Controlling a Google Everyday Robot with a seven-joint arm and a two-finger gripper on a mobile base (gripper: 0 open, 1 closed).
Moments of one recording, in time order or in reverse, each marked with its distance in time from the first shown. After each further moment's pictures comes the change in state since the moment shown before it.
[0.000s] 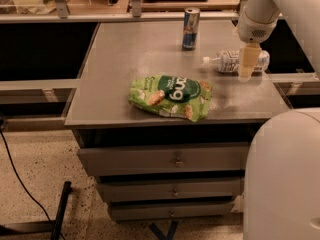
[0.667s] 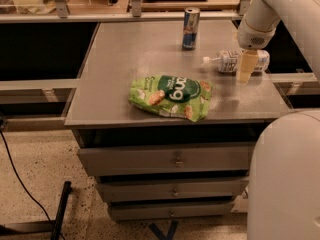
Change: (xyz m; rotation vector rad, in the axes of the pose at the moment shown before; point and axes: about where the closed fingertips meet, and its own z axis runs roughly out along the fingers) arm 0.001 0.003 0.022 -0.014 -0.043 0.033
